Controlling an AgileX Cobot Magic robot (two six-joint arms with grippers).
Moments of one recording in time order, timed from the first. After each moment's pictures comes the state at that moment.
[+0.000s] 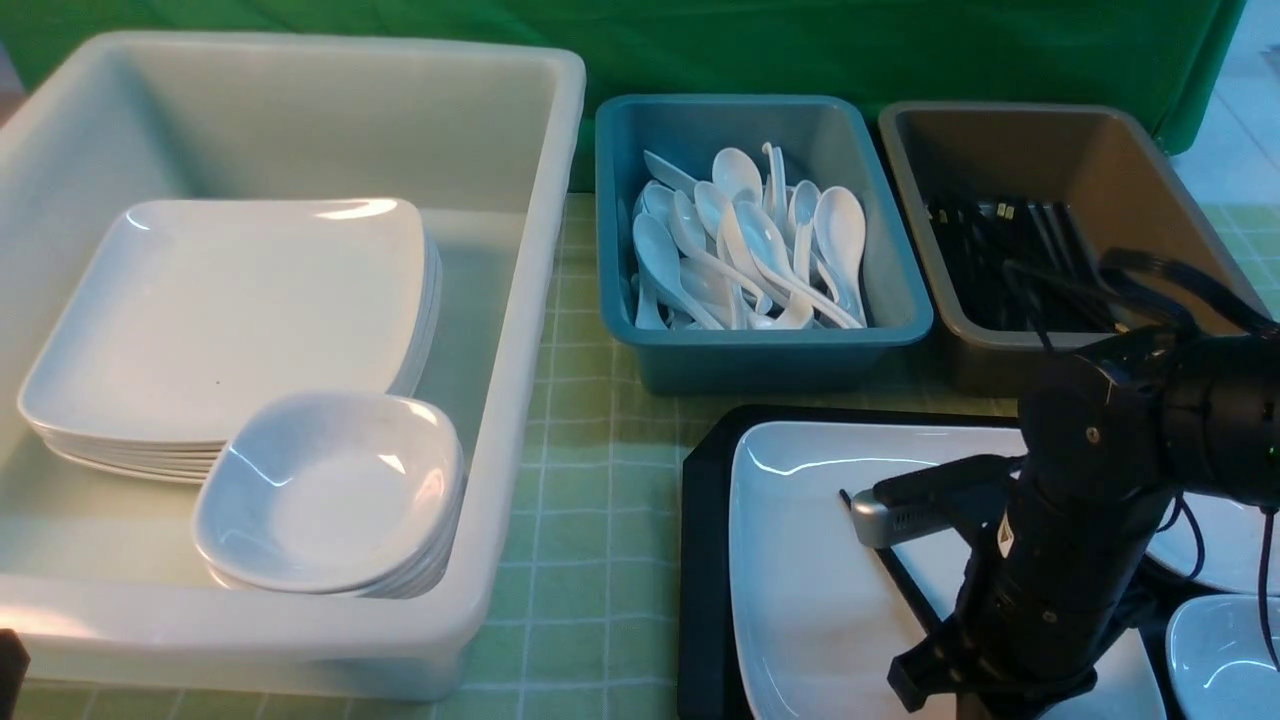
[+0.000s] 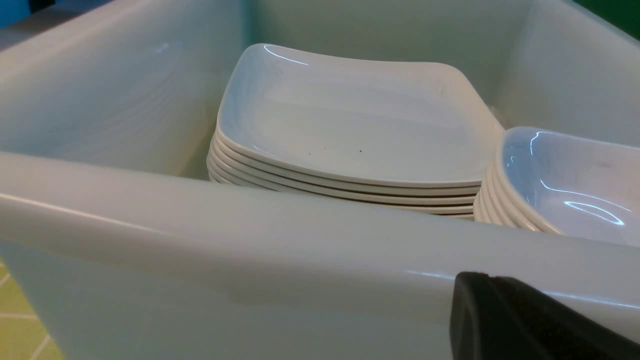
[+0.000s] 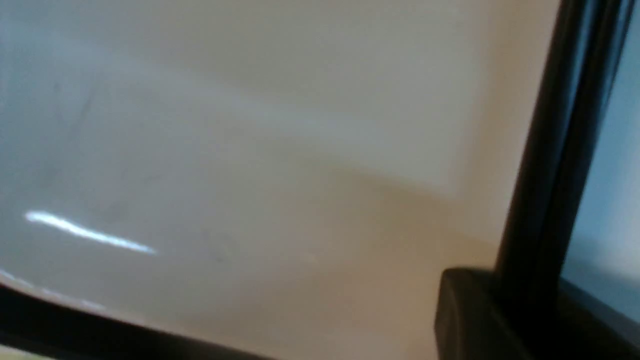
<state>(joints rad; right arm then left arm) 0.53 1.70 -0.94 0.11 0.95 0.15 0.05 -0.01 0.00 -0.02 0.22 -0.07</state>
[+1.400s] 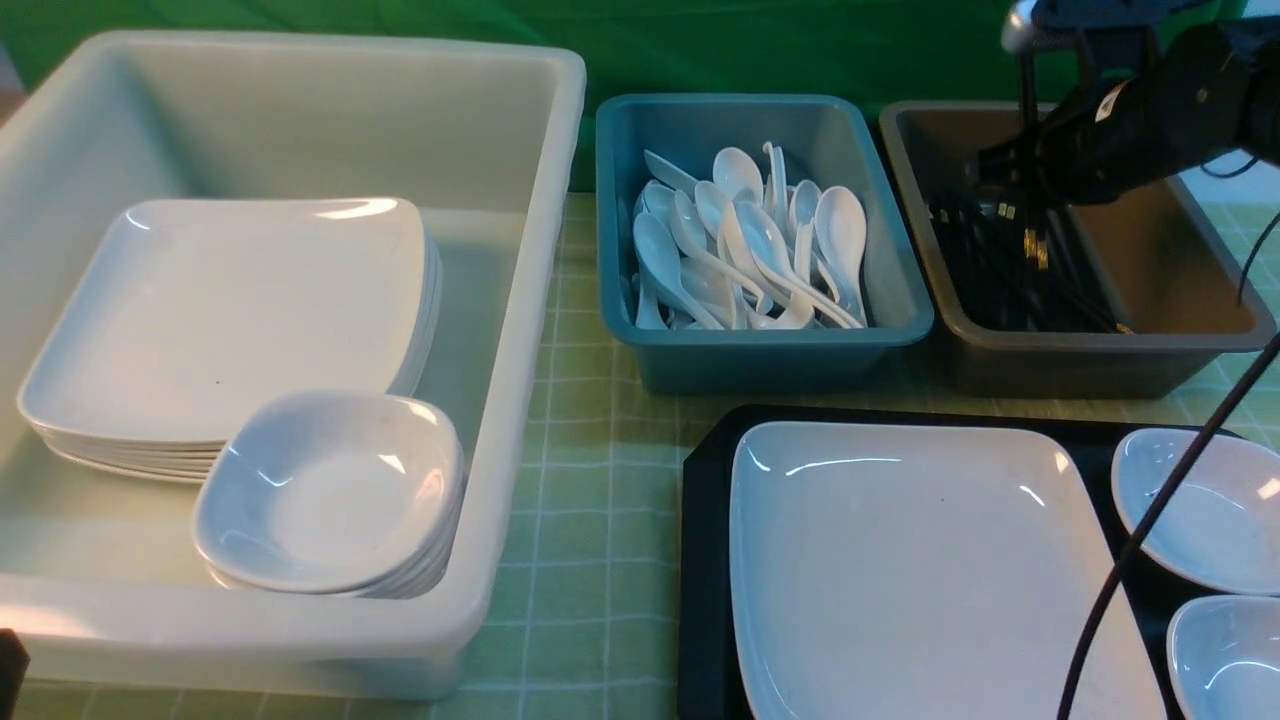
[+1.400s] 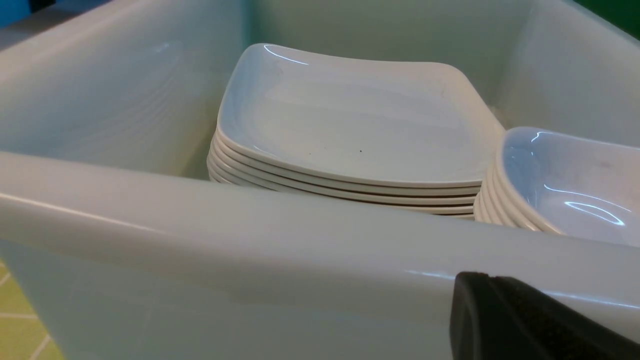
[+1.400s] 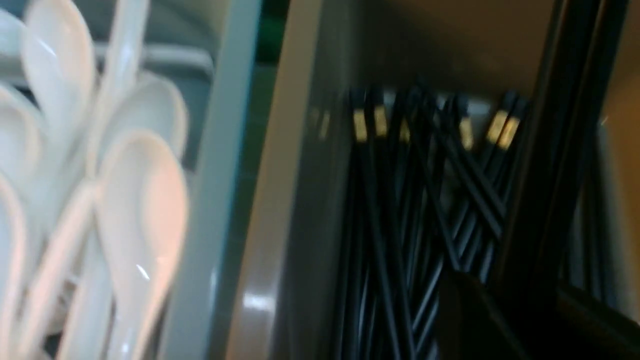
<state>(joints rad) 0.13 2.05 -1.66 -0.03 0.45 0.09 0.05 -0.01 0.00 -0.02 0.22 -0.07</state>
